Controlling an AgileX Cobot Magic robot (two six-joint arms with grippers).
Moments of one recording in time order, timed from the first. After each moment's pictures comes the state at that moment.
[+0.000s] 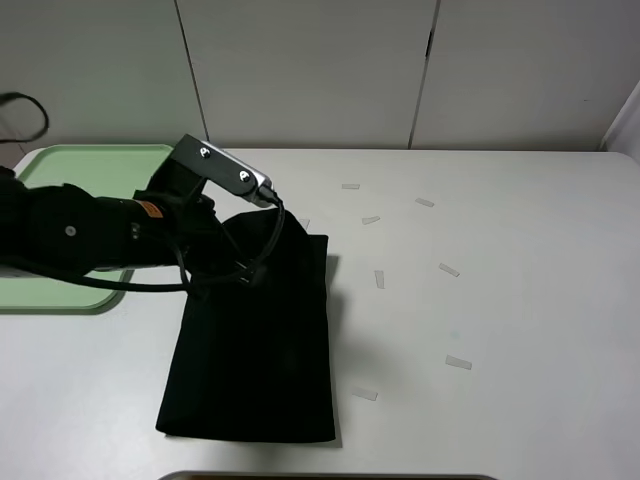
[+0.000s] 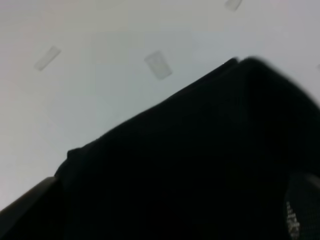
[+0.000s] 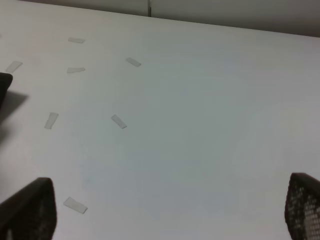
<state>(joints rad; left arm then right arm) -0.69 1.64 -0.57 -0.49 -0.44 0.55 0.23 -0.01 -0.49 -0.08 1.03 0.07</state>
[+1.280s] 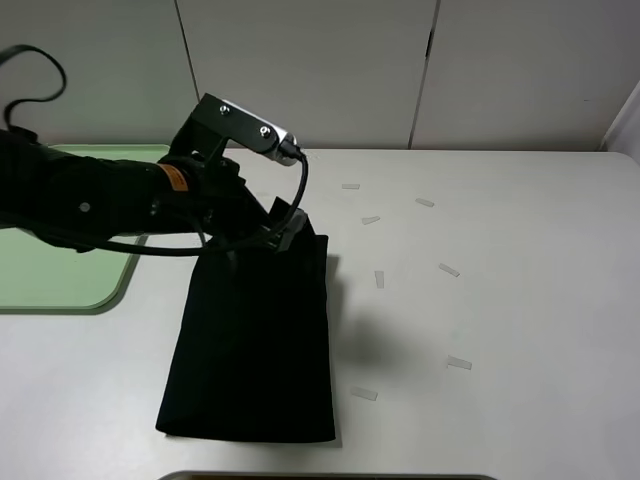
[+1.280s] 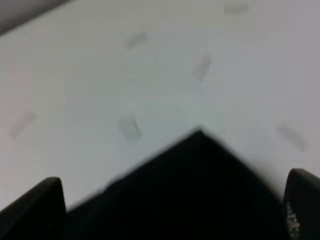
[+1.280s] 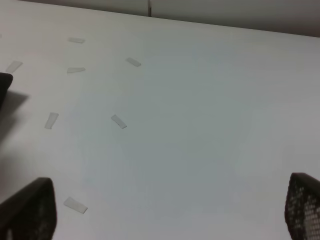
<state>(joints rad) -0.69 1.63 -0.68 -0.18 -0.38 0.25 0.23 -0.01 -0.49 -0.08 1.03 0.07</state>
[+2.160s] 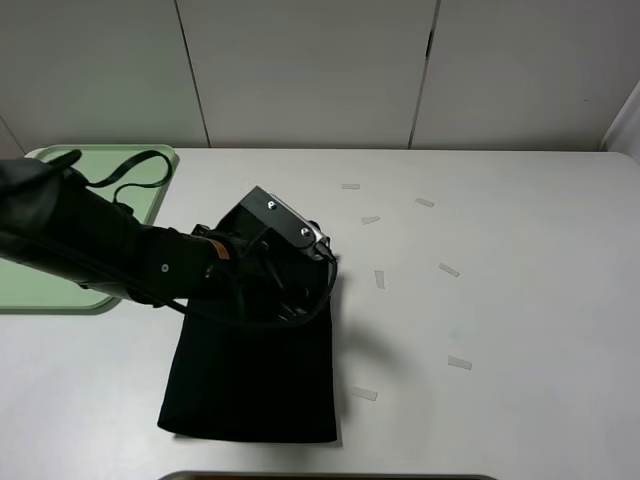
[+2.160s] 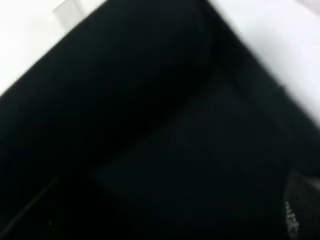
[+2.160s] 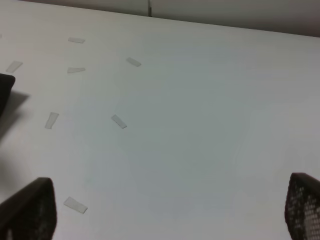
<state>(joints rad) -0.77 1.87 -0.68 -0.38 -0.42 0.47 0.23 -0.01 -0.49 -0.08 1.03 0.07</state>
